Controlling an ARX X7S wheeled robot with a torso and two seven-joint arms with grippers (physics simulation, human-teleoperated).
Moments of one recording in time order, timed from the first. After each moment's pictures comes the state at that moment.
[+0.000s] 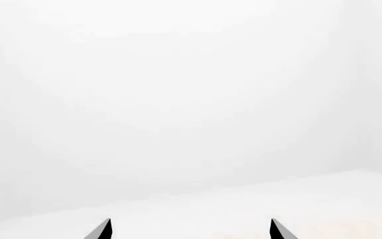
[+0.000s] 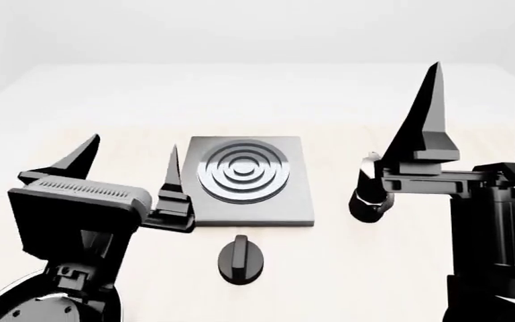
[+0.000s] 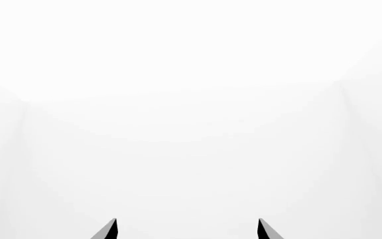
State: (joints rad) left arm -0.27 -0.02 -0.02 0.90 0.09 -0.87 0.20; right arm 0.31 0.40 -0.07 -0.90 0.43 0.36 0.43
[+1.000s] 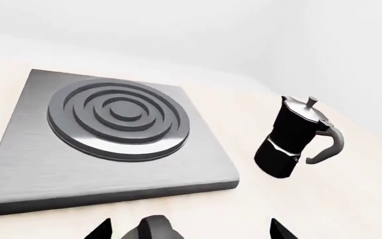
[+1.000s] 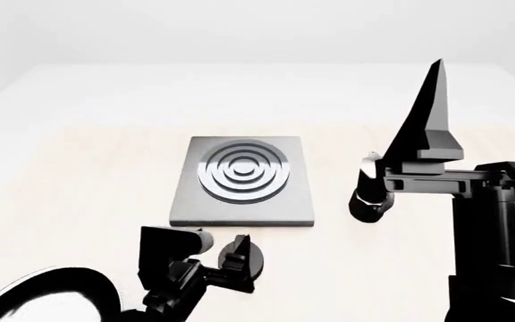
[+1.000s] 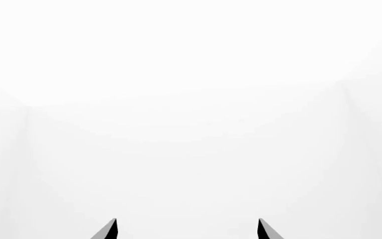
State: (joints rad) left arm -0.14 -0.04 0.05 0.42 -0.37 -0.82 0.13; right arm 0.32 0.43 -0.08 -0.90 0.45 0.35 0.46
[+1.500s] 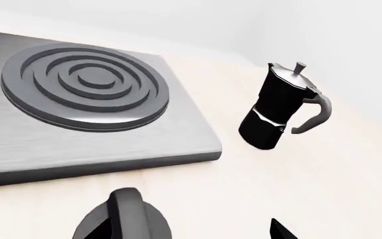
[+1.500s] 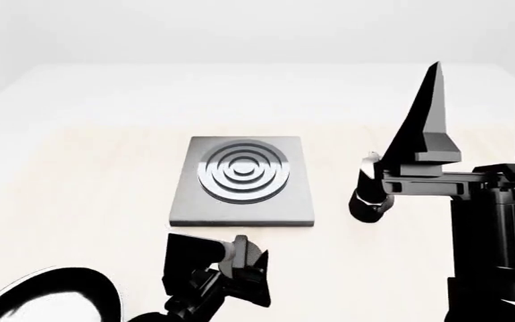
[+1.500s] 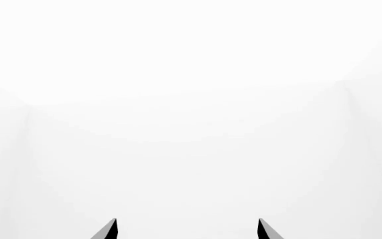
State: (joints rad) left arm -0.16 -0.06 0.15 0.31 -0.41 -0.77 0.10; right arm 0.32 0.44 -0.09 -0.90 0.46 0.34 0.47
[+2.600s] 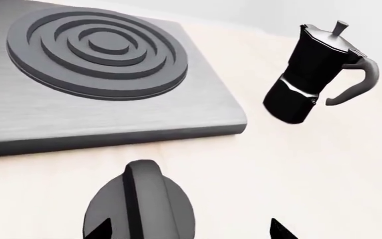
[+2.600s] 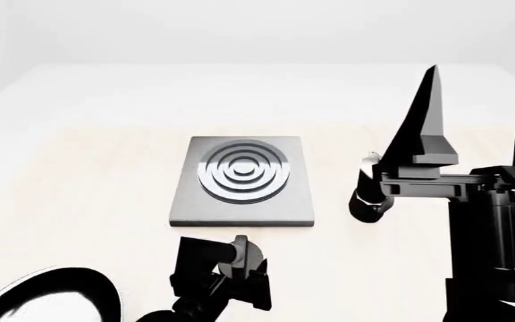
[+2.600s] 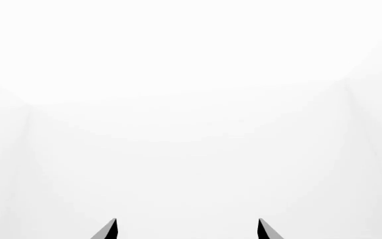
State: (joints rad) left arm -0.21 -0.09 0.24 0.16 -0.44 -0.73 0.00; right arm 0.31 0.45 -0.11 -0.89 0.46 0.31 0.48
